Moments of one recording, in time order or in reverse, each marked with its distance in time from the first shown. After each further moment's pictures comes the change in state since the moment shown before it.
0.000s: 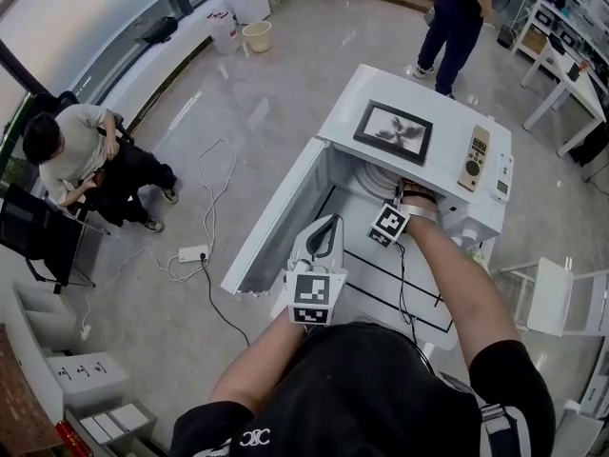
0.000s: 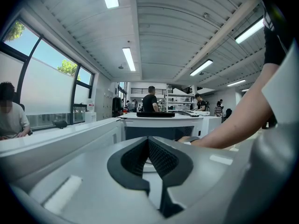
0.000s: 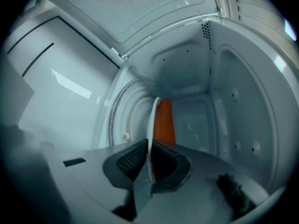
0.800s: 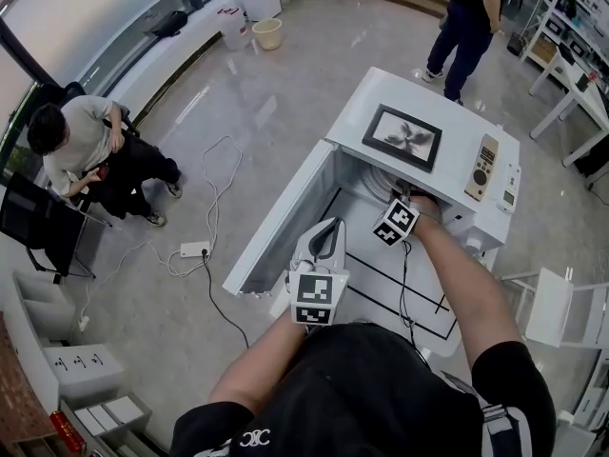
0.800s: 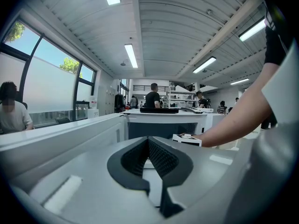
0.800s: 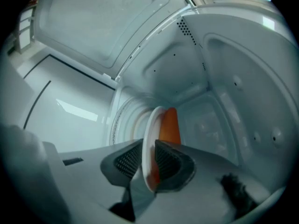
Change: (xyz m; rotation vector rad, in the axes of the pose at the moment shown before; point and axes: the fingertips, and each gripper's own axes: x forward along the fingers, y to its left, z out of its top) left arm 0.005 0.008 -0.011 -0.016 0.042 0.026; right arm 0.000 -0.001 0.029 0.218 -0.172 0.161
